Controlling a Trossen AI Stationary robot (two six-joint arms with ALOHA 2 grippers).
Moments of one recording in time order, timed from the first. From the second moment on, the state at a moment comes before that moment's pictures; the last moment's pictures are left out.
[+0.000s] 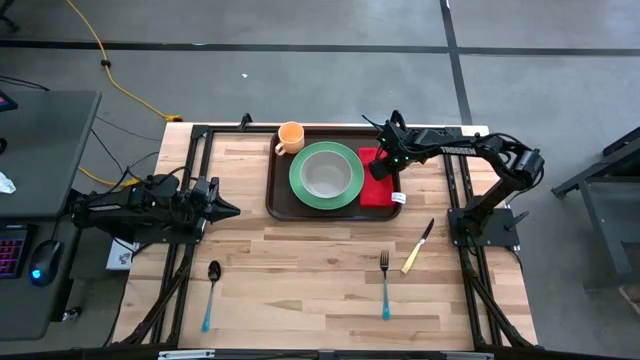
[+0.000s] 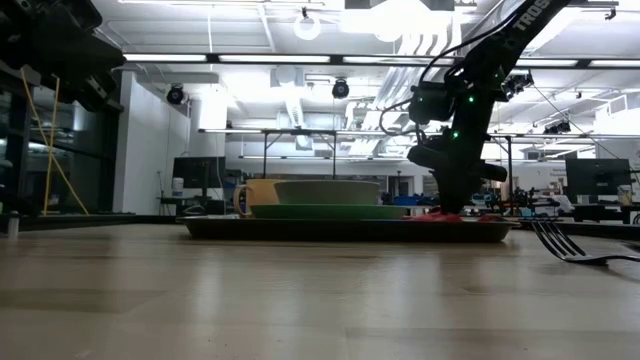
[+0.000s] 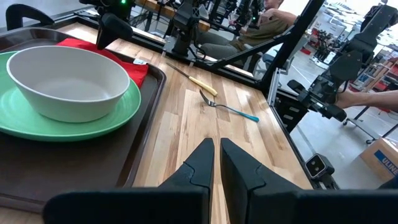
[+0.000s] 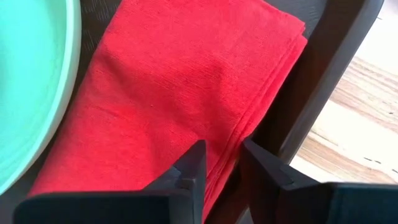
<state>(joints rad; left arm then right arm) 0.01 0.01 0.30 -0.46 0.09 -0.35 -0.65 1.58 0.89 -0.53 0.05 0.44</state>
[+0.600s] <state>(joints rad) 0.01 0.01 0.30 -0.46 0.09 -0.35 -0.65 1.58 0.89 -0.55 0.04 0.44</state>
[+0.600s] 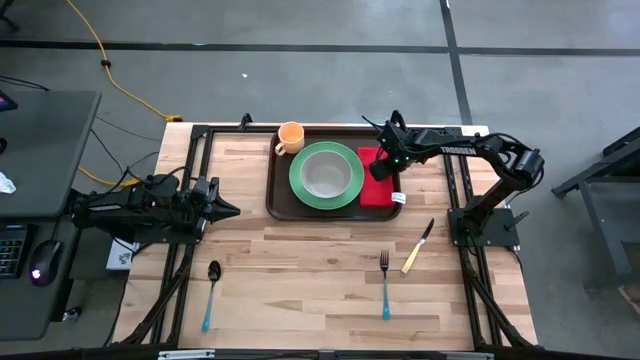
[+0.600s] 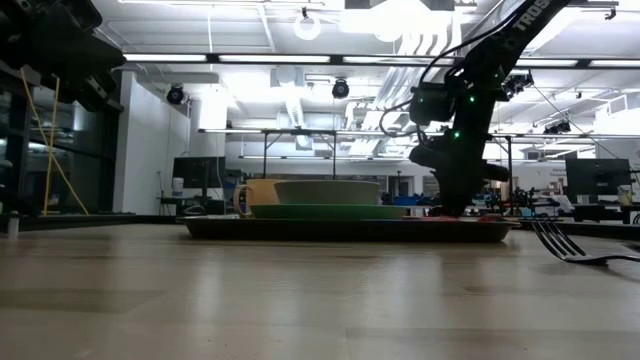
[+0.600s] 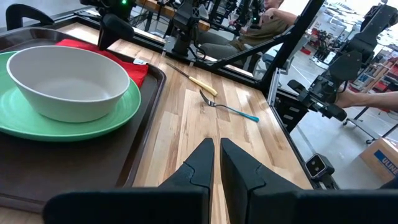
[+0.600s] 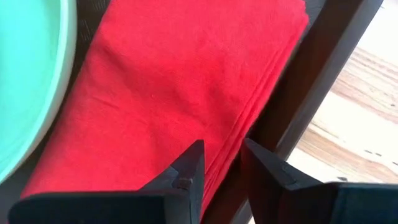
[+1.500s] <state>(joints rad) 0.01 0.01 0.30 -0.46 0.09 -0.35 -0.65 1.40 0.89 -0.59 0.04 0.47</state>
